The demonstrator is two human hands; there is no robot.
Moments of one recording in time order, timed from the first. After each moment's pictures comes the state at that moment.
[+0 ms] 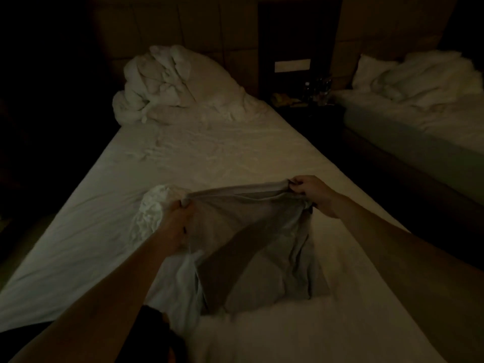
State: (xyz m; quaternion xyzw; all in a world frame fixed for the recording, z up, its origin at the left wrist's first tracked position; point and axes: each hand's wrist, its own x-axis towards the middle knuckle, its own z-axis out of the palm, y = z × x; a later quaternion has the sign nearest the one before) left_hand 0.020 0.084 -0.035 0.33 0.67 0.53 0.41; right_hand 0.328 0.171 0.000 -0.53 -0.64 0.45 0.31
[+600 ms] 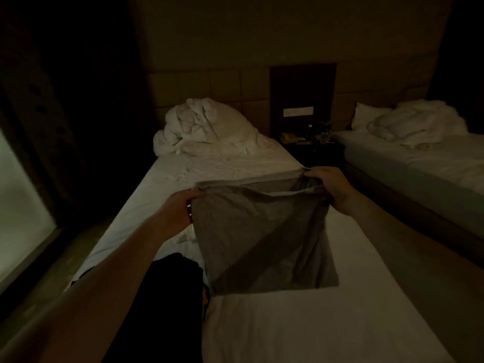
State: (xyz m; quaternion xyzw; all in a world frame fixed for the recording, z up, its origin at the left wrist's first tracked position) left_hand 0.057 -0.125 0.118 0.34 0.56 0.58 0.48; right_hand 0.381 -0.038 0.142 -0.47 -0.54 0.52 0.47
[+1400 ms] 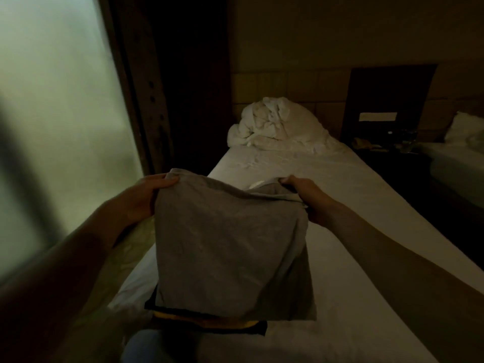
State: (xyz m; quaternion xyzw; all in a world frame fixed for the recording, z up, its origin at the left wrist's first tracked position) left_hand -0.089 -0.383 0.145 0.35 0.61 0.60 0.38; right_hand 0.206 -0.198 0.124 -0.37 -0.61 0.63 0.31
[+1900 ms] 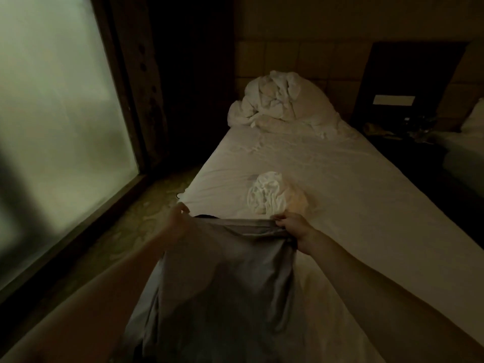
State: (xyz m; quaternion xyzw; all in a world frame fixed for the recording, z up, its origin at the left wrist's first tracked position) left_hand -0.186 -0.263 -0.002 0.41 0.84 0.32 0.12; right_hand 0.075 -0.104 -0.011 -0.48 -0.58 0.62 0.22
